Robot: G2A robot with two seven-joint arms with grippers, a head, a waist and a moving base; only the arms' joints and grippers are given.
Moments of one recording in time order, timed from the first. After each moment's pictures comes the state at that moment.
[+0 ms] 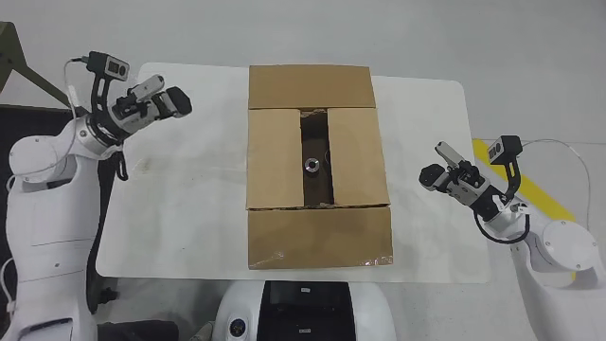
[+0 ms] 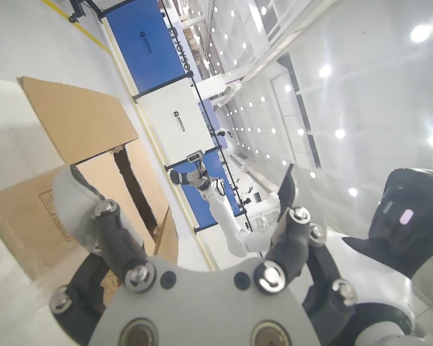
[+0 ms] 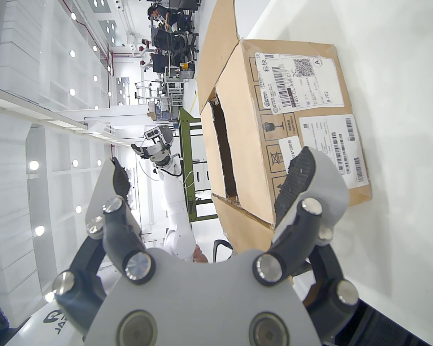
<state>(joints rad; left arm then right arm) 1.23 -1.00 -1.79 -1.50 -0.59 -0.27 -1.22 -1.65 -1.04 1.66 -1.89 0.41 0.05 0.74</state>
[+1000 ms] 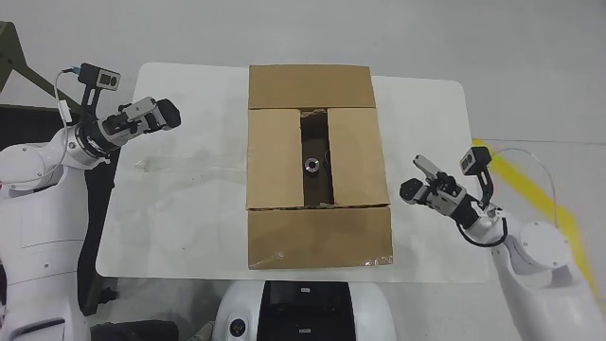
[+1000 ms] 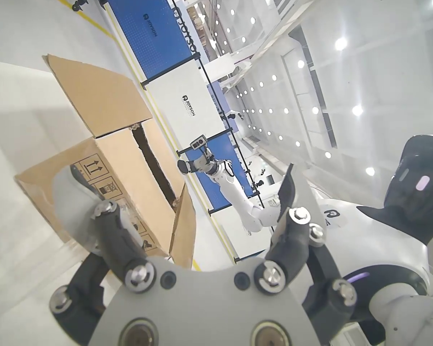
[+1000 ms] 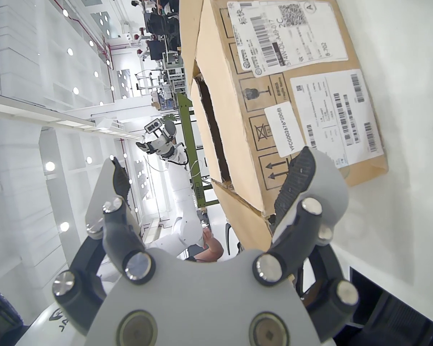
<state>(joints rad) 1.23 -0.98 -1.82 -1.42 -0.60 -0.37 -1.36 -1.64 -1.05 1.55 -1.84 0.45 0.07 0.78</state>
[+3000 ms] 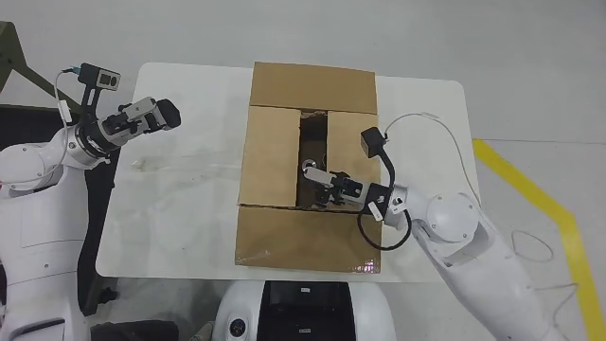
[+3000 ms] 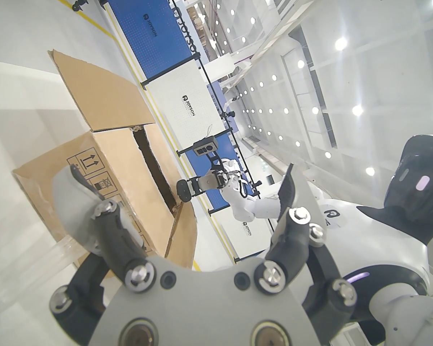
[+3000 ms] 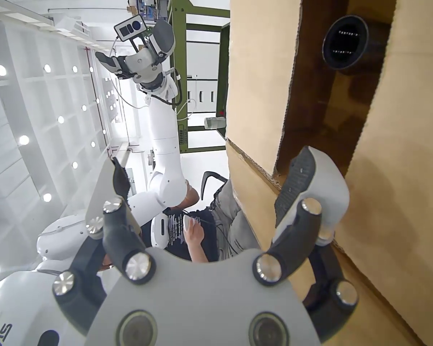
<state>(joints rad) 1.23 -0.98 -1.82 -1.42 -0.60 -0.37 -1.36 -1.29 -1.11 1.05 -1.91 0.24 0.15 0.71</state>
